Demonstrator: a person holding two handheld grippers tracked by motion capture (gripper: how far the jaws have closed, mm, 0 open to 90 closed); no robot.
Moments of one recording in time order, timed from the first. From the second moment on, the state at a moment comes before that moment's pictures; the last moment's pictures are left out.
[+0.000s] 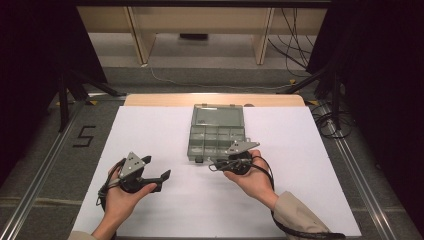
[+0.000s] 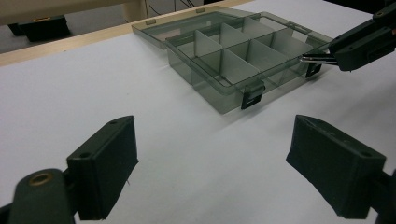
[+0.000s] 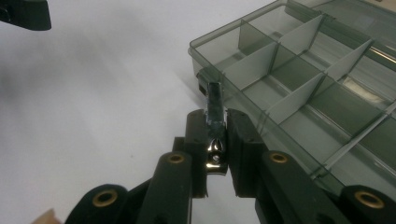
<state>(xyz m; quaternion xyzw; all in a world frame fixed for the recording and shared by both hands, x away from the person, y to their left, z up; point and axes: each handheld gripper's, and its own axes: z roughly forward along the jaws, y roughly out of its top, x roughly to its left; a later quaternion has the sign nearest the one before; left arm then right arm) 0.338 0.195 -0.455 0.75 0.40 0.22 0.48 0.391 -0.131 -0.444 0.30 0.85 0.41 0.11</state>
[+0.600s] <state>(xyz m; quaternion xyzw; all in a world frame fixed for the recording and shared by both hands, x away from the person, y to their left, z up) 0.338 0.195 -0.456 0.74 0.41 0.22 0.48 0.399 -0.125 -0.438 0.30 0.85 0.42 0.12</state>
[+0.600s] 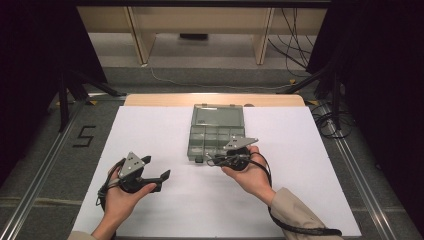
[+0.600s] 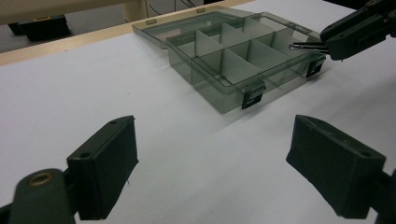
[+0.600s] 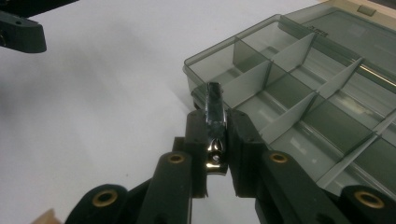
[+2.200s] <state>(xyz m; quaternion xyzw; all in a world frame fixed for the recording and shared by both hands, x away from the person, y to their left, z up) 0.338 0.196 -0.456 0.74 0.41 0.22 0.48 0.442 -0.104 -0.426 0.33 0.84 0.41 0.13</state>
